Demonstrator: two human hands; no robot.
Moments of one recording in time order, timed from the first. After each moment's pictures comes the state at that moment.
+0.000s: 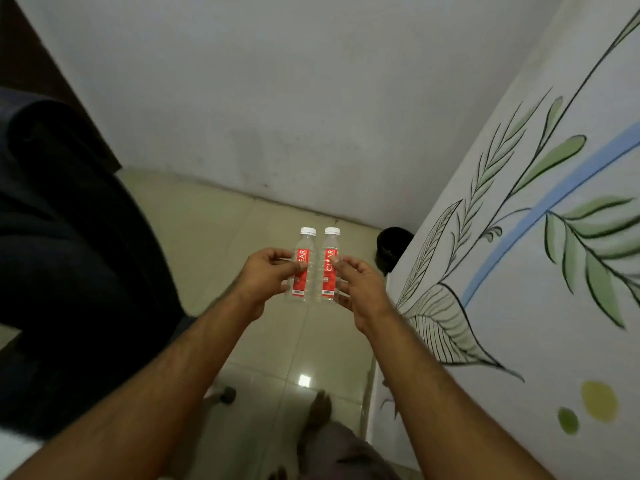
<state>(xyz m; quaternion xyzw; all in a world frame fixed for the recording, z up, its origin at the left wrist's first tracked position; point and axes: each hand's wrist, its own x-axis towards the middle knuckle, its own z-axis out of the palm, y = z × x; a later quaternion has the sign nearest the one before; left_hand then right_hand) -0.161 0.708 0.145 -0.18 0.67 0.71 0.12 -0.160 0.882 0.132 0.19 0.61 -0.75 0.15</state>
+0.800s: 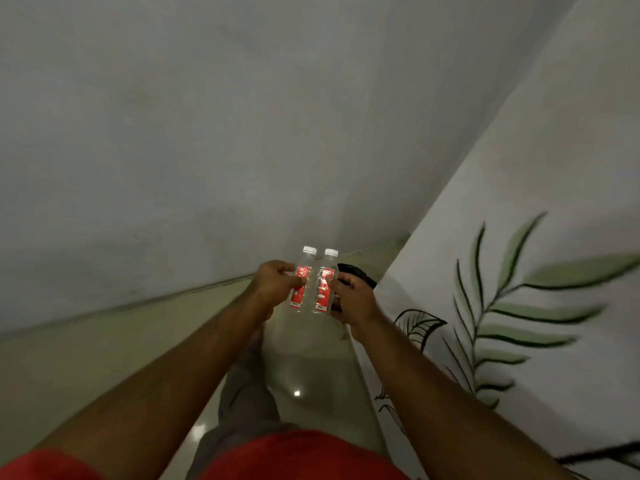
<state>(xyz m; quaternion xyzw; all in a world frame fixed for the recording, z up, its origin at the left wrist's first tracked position) -0.767 0.934 0.041 -0.04 0.78 0.54 0.33 -0.674 1.064 0.011 0.42 0.55 -0.72 0.02</state>
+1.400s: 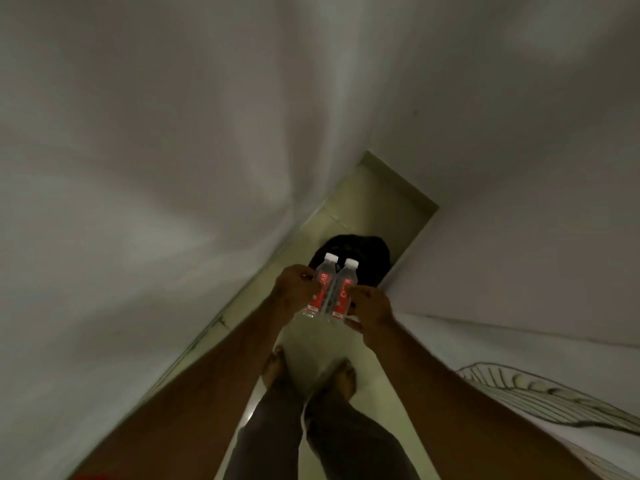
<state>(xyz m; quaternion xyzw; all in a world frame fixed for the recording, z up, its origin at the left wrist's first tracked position) -1.017 1.122 -0.245 0.15 0.78 0.26 0.55 -0.868 1.162 -0.230 0.71 0.24 -0.65 -0.07</state>
